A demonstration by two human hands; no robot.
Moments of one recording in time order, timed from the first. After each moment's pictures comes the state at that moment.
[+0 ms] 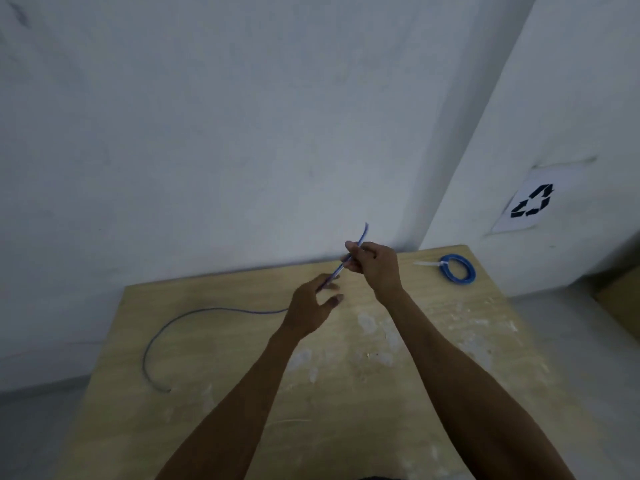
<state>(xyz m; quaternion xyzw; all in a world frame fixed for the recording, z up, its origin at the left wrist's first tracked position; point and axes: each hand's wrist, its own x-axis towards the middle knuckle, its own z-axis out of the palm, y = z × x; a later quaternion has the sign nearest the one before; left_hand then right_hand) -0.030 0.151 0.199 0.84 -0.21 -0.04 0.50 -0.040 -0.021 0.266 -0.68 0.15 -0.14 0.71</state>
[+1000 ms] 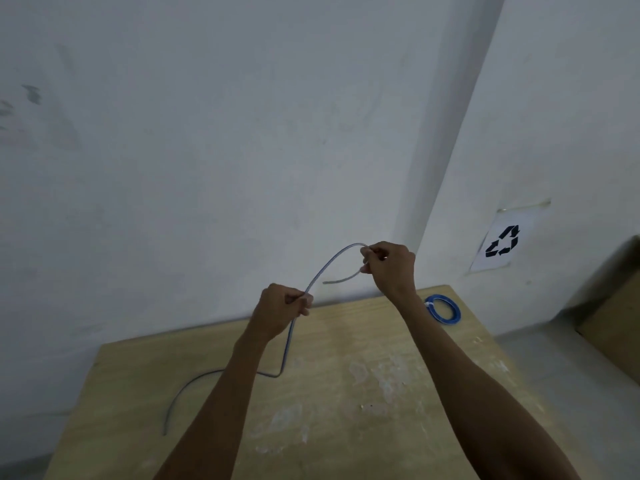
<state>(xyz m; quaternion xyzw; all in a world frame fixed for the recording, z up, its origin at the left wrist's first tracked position) 0.027 0.174 0.277 0.79 -0.20 -0.09 0.57 -0.024 -0.066 0.345 -0.82 0.16 -0.28 0.47</state>
